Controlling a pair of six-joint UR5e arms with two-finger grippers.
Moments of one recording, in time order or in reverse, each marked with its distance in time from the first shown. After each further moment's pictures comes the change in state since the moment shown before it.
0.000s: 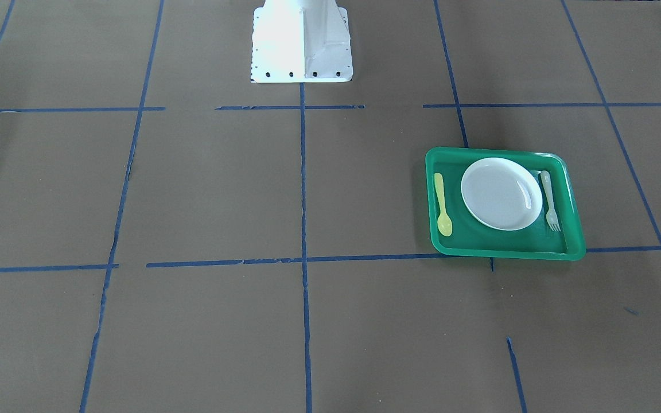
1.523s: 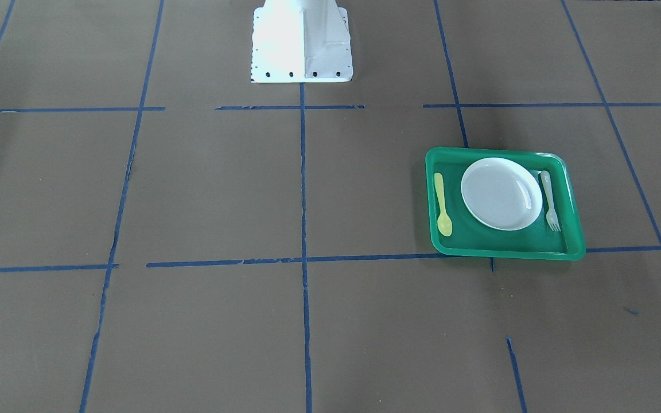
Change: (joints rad) left arm 0.001 -0.015 -0.002 -0.001 0.001 0.002; right arm 0.000 0.000 0.000 0.000 0.000 0.000
